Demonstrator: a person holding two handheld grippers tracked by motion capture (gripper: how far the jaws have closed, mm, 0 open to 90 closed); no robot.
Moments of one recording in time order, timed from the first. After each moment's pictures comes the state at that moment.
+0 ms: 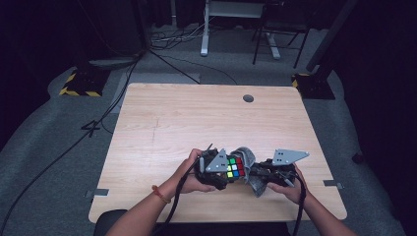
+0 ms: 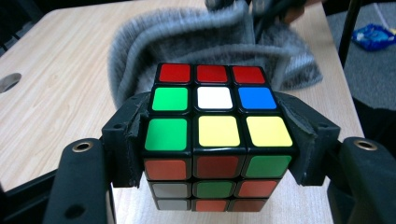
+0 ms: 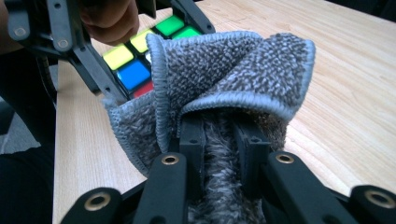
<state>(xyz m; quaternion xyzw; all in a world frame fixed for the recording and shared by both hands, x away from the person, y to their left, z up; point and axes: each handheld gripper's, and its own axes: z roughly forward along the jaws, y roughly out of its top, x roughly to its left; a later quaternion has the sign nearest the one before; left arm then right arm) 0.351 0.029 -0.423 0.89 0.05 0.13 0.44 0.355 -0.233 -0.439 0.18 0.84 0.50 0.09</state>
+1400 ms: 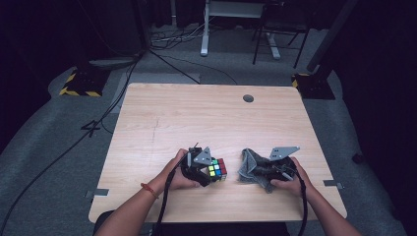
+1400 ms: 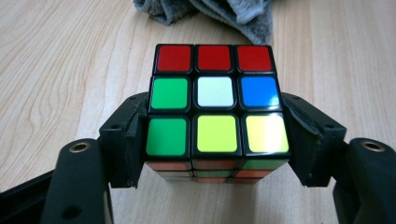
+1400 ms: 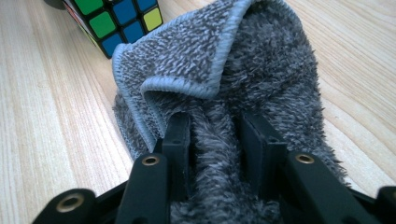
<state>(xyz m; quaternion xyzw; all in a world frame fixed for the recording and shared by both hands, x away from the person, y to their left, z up) 0.386 0.069 -0.475 0.91 0.11 0.06 0.38 0.392 -0.256 -0.483 0.23 0.89 0.38 0.08</state>
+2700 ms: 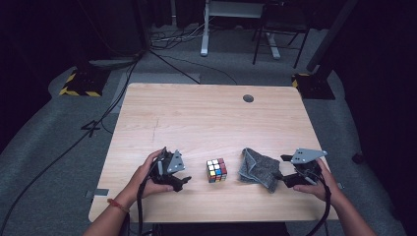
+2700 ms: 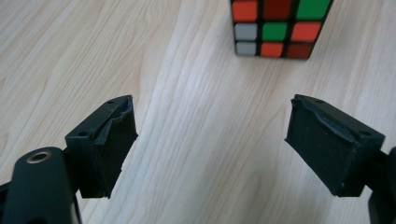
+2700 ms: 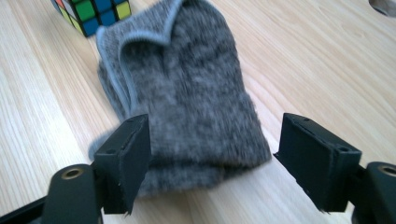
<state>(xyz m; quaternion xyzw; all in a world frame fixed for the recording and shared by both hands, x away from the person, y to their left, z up) 0.348 0.152 -0.461 0.91 0.19 0.19 0.31 0.363 -0.307 -0.445 0.24 0.89 0.35 0.17</state>
